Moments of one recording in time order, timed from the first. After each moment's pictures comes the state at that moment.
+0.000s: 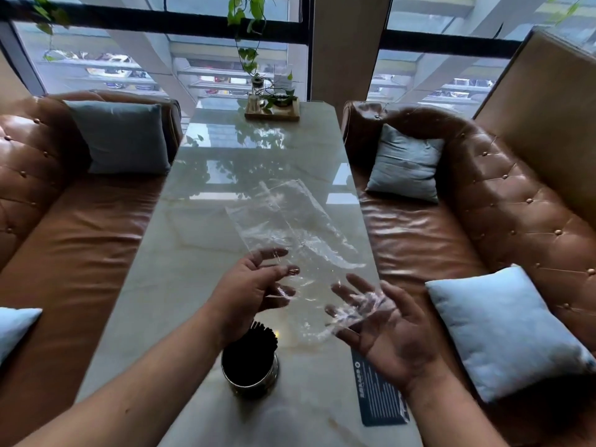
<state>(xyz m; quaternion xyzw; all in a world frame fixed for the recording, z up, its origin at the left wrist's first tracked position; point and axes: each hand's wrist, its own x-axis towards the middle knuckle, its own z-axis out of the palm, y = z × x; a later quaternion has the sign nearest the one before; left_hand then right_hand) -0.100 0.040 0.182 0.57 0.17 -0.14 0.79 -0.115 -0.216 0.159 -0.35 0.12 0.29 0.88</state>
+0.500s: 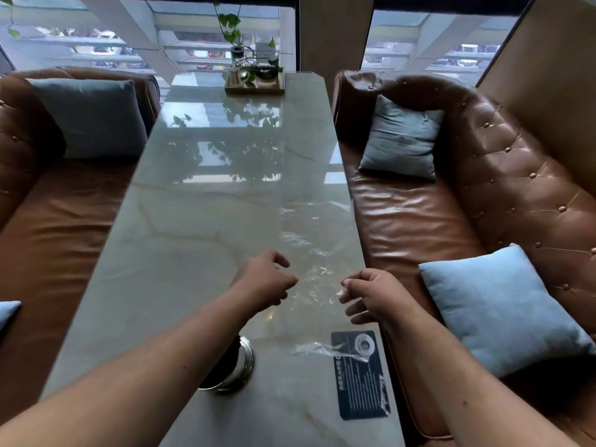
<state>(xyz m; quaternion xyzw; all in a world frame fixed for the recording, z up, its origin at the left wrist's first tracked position) -0.042 -0.033 0.111 0.81 0.21 -0.20 0.51 -0.032 -0.274 0.089 -0.73 0.18 0.29 0.59</state>
